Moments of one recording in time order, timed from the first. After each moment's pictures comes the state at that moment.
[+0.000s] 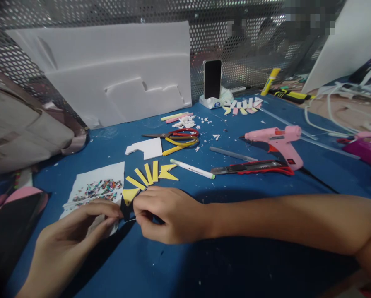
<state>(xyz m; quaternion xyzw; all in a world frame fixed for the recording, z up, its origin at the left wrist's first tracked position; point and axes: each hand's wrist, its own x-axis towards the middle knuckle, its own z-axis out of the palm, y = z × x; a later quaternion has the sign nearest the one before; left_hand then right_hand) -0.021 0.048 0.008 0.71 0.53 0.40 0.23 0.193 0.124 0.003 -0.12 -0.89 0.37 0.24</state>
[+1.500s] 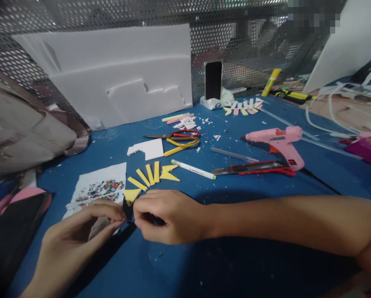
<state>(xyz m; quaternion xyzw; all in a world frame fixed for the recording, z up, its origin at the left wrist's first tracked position) -0.022 0.048 0.004 0.71 0.52 0.41 0.26 0.193 0.124 -0.002 -0.10 -0.88 0.40 0.25</state>
